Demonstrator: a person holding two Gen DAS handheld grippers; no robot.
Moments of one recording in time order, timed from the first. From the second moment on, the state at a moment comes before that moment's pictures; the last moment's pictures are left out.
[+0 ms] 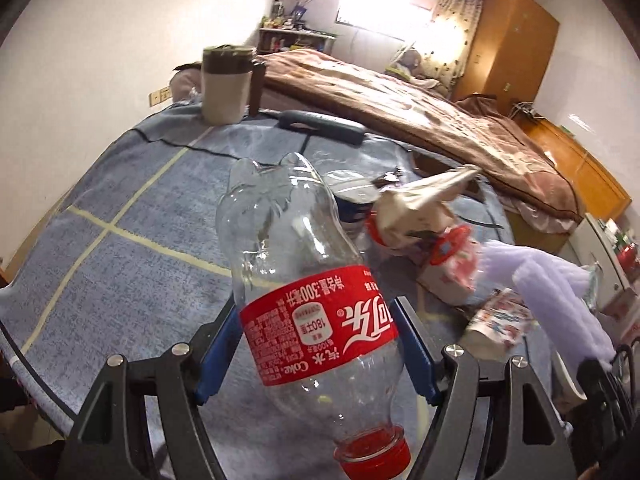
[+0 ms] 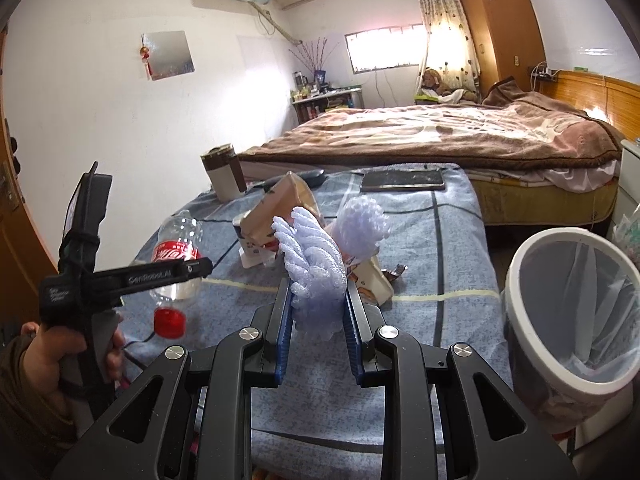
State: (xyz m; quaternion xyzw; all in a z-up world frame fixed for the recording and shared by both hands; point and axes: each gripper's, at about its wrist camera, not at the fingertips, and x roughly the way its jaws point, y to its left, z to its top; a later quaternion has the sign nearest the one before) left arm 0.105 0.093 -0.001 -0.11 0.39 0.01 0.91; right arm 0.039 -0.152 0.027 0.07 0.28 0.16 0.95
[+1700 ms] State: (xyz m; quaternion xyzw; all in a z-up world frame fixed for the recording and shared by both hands) left arm 0.091 -0.190 0.049 0.04 0.35 -0.31 0.89; right arm -0.008 -0.320 0.027 0.12 0.26 -0.15 0.95
